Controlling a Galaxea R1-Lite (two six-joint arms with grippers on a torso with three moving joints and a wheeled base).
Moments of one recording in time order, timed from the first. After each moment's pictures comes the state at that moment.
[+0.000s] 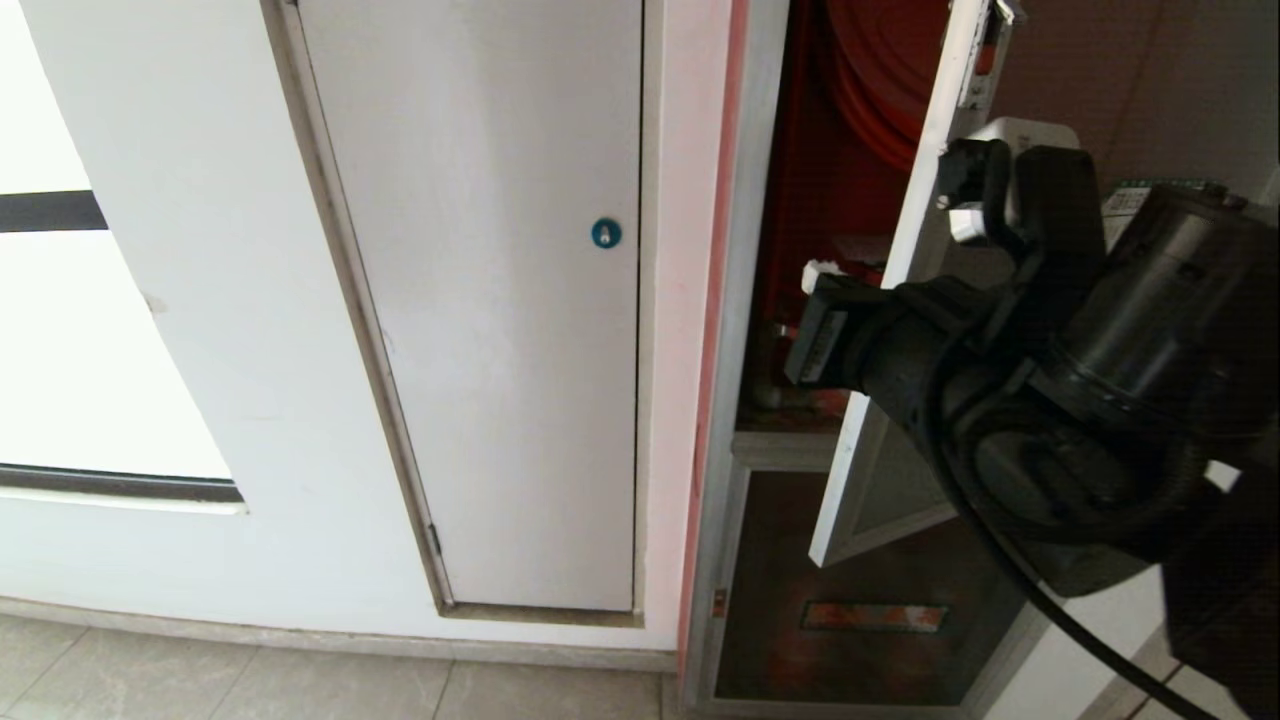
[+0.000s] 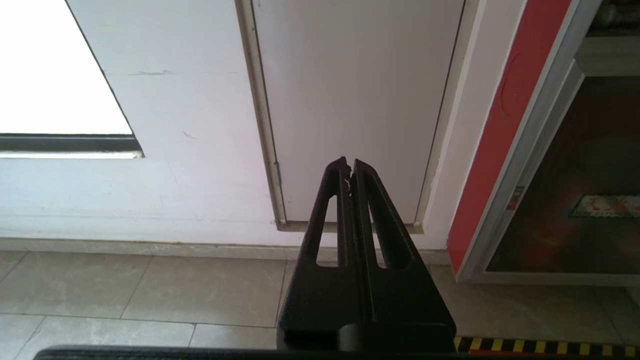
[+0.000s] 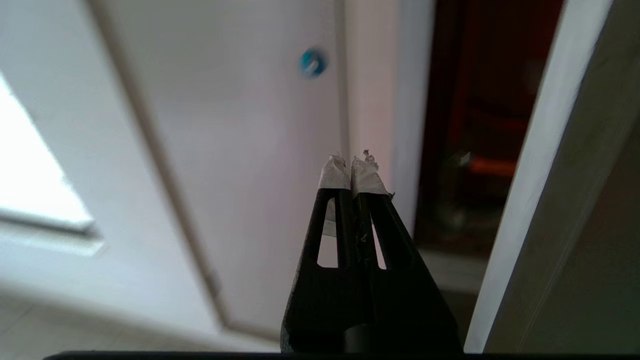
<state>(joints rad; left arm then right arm) -0.01 0.00 0.00 0.00 -0.01 0.02 0.80 1.62 -0.92 -0.93 -0.66 -0.03</state>
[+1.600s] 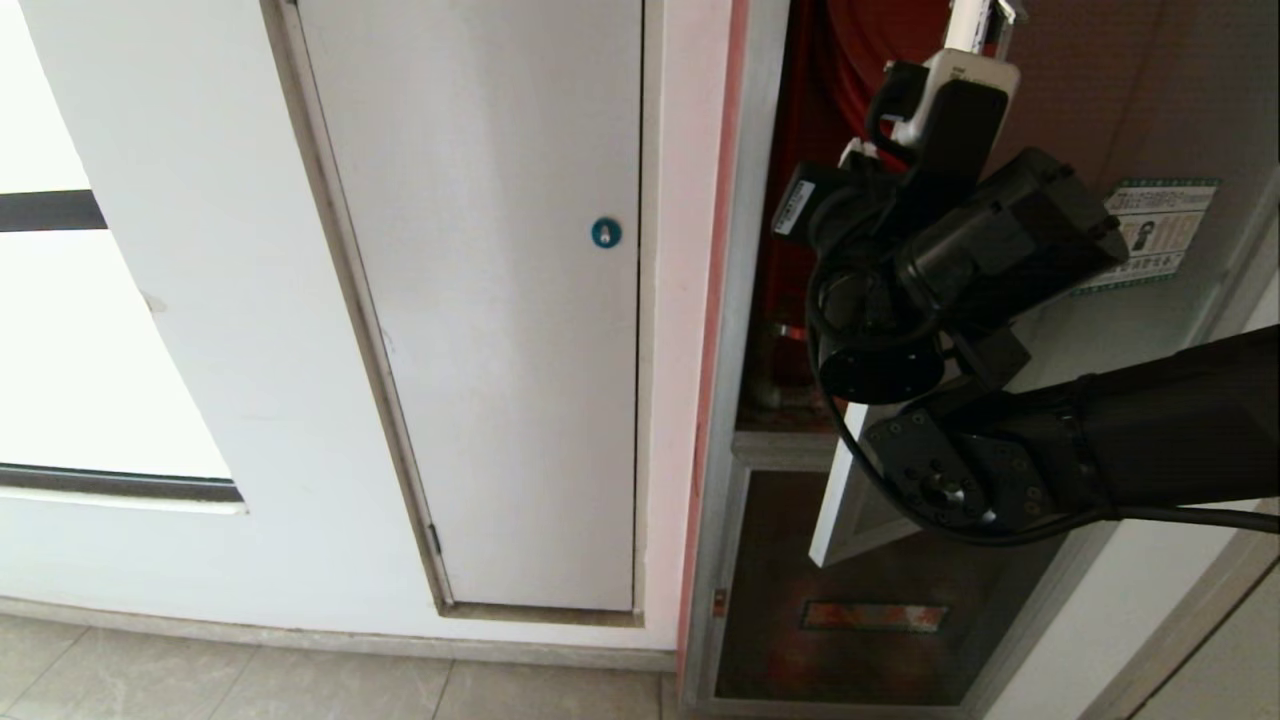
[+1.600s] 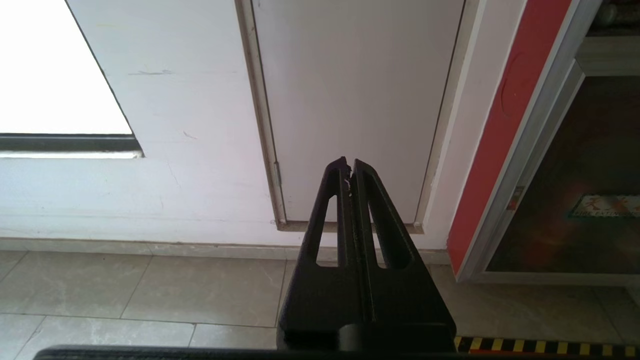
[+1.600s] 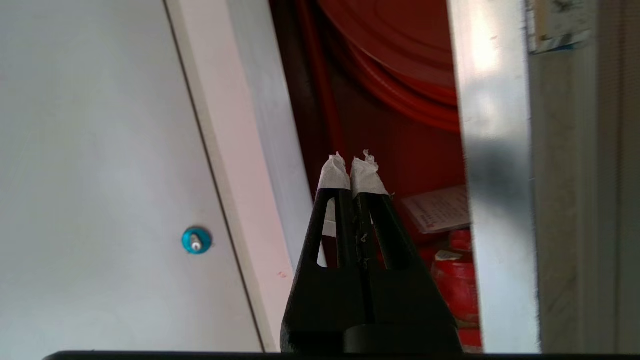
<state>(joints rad) -0.01 0.00 0.00 0.00 -0.01 0.02 0.63 1.98 -1.28 -1.42 -0.77 -0.30</state>
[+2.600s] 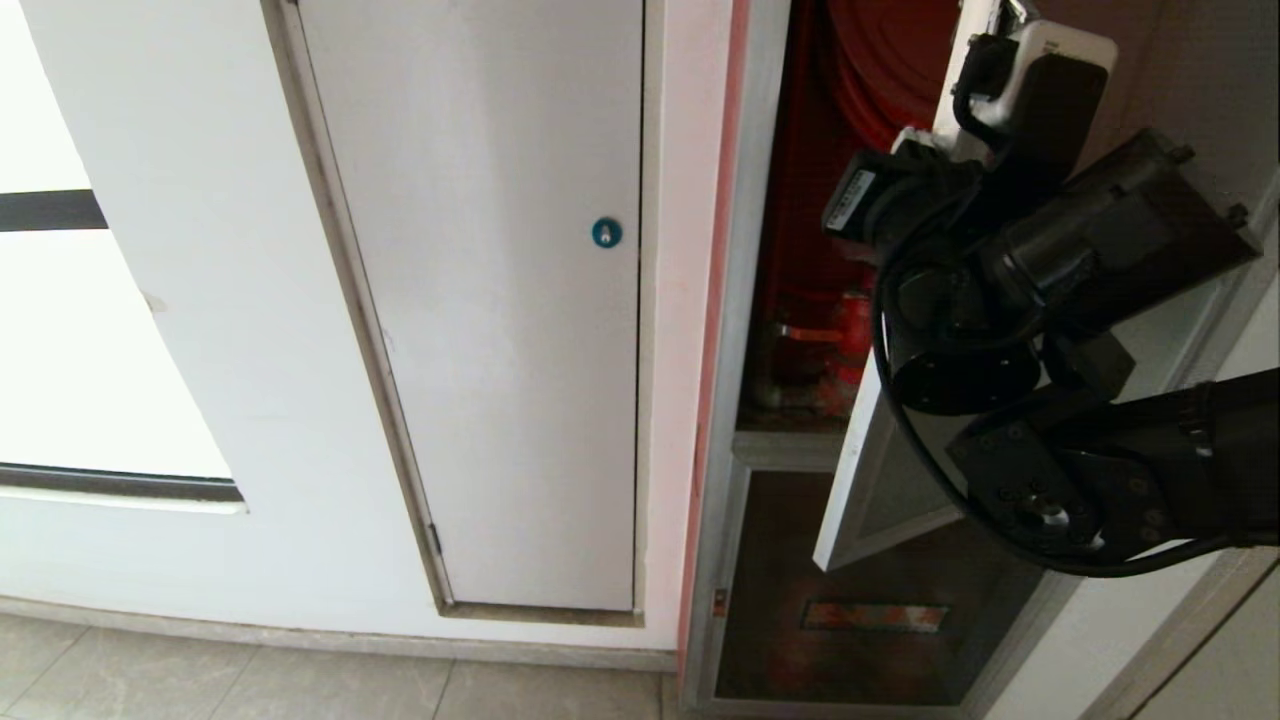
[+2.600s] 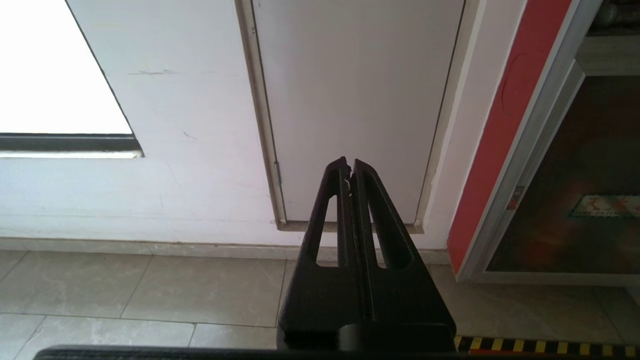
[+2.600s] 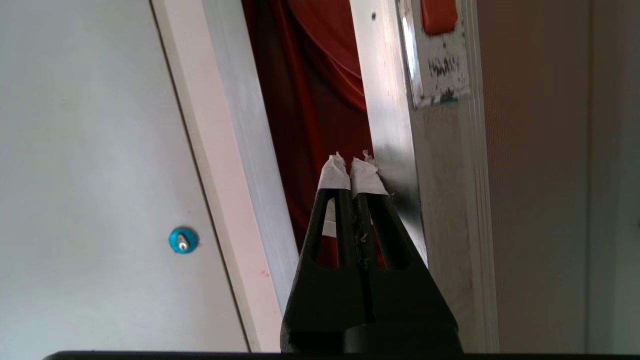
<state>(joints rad) -0.01 0.00 0.00 0.00 -0.01 0.02 0.61 1.85 -1.14 -1.42 -0.78 -0.30</state>
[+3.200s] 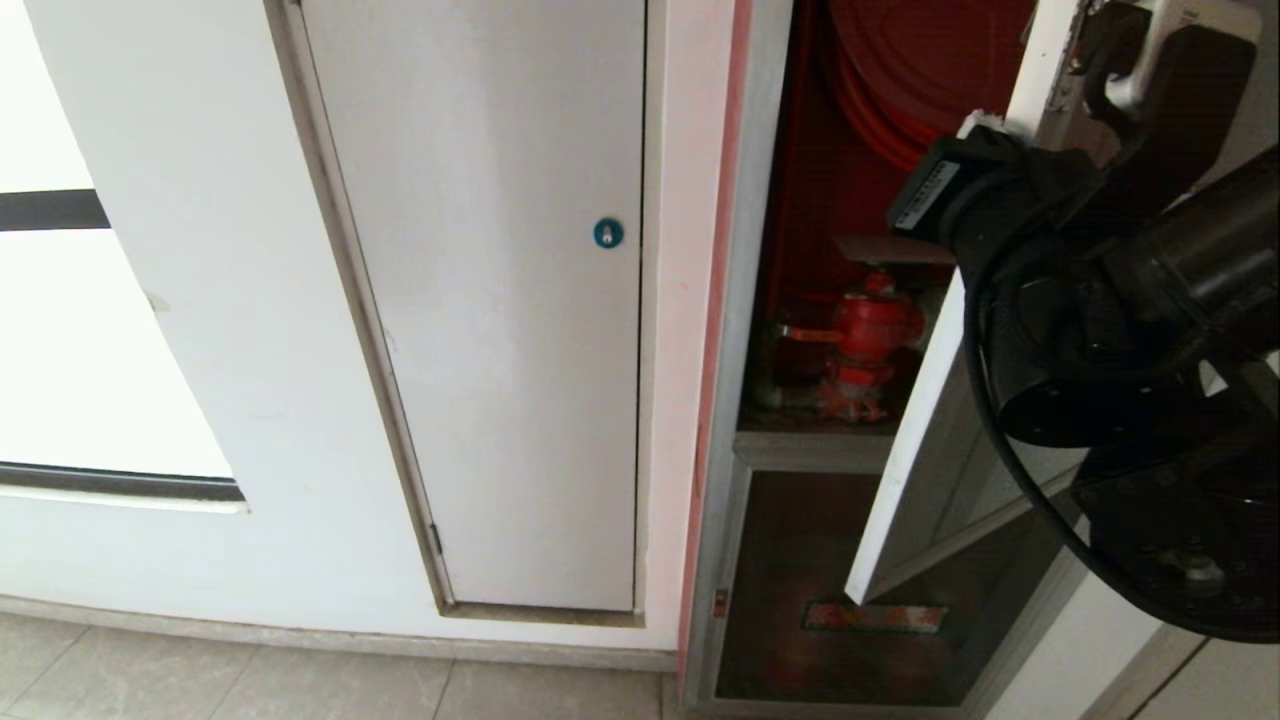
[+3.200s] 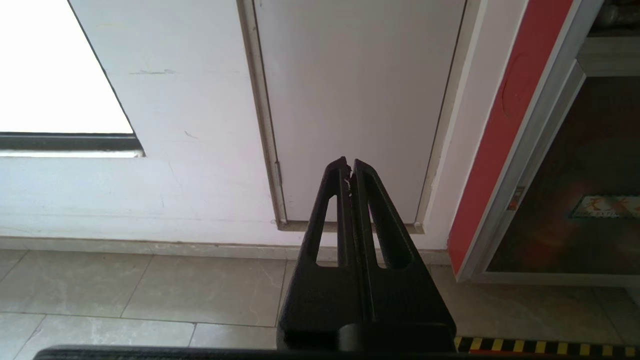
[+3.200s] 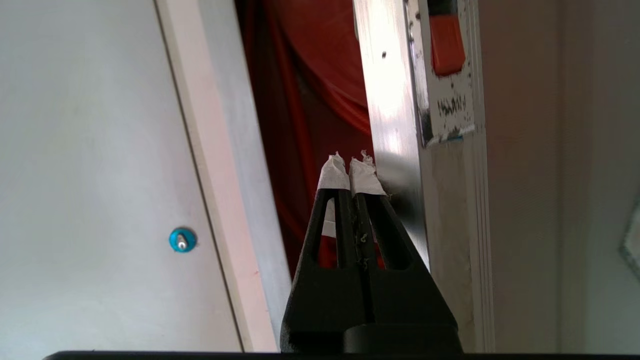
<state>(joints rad) -0.01 0.00 0.00 0.00 -0.01 0.02 0.59 1.70 -0.98 -1.42 -0.80 -0.30</state>
